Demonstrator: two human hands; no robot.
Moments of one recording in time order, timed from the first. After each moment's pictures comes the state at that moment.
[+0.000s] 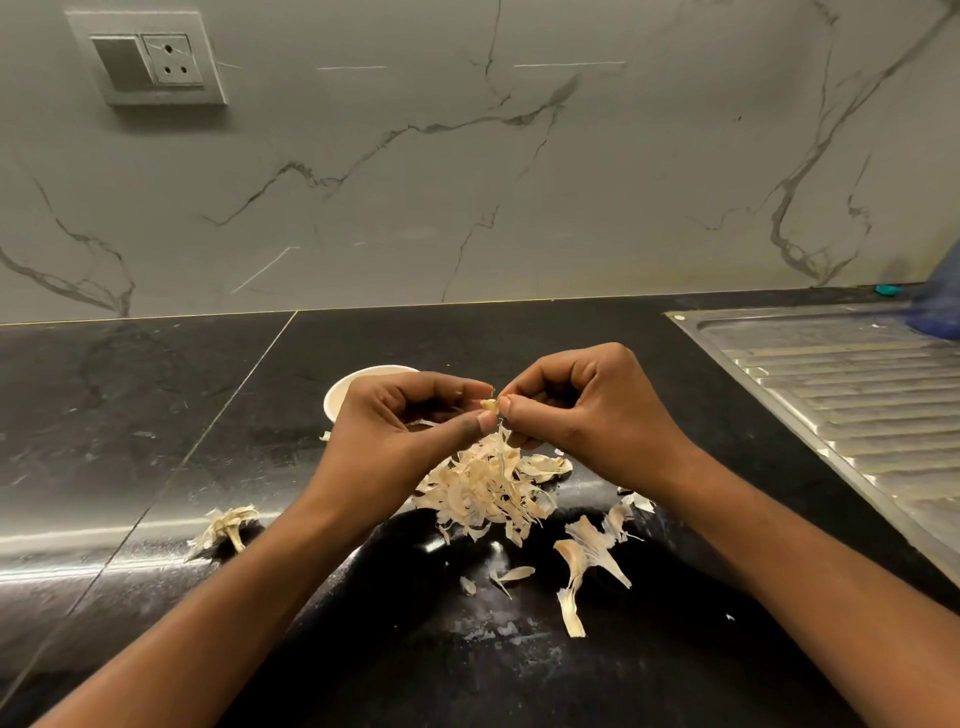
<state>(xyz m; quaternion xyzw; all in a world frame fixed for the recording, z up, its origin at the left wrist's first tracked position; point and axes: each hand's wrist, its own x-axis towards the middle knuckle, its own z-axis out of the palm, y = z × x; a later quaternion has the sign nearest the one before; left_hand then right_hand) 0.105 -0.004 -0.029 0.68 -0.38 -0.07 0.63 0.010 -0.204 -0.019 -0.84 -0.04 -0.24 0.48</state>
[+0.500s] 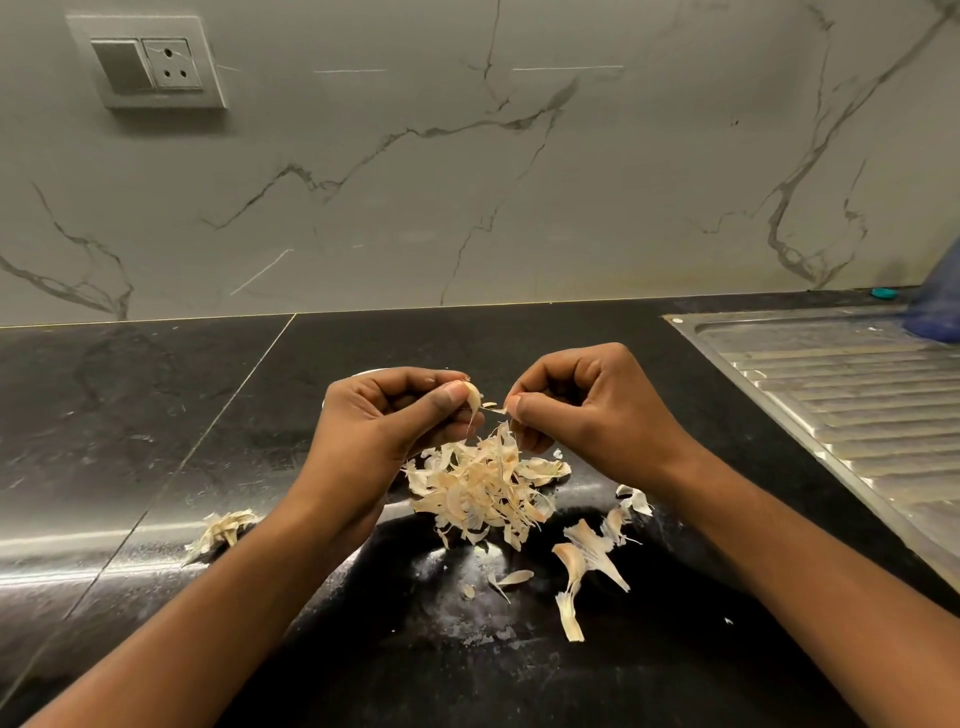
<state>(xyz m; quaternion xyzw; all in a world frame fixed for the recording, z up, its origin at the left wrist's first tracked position) 0.106 -0.005 -0.024 0.59 -0.26 -0.17 0.75 0.011 -0.210 -0.019 -0.83 -0.04 -0.24 0.50</state>
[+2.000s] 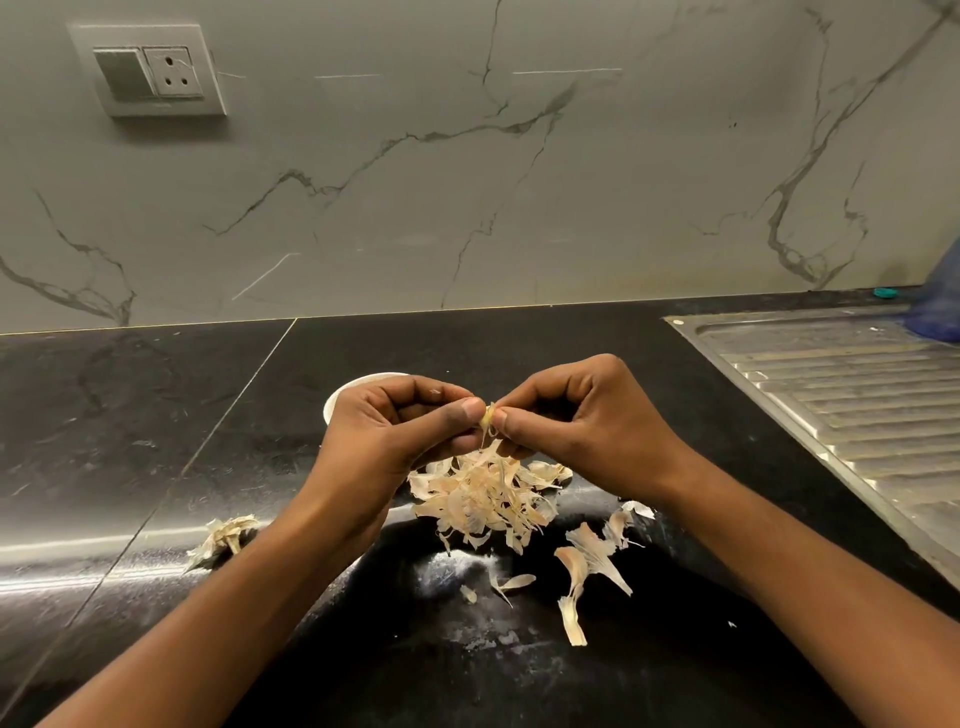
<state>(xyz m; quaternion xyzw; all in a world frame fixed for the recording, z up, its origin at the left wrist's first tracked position) 0.097 -0.005 -0.017 0.59 -0.27 -0.19 0.74 0.011 -0.206 -0.021 -0.85 -0.07 -0.22 0.47</state>
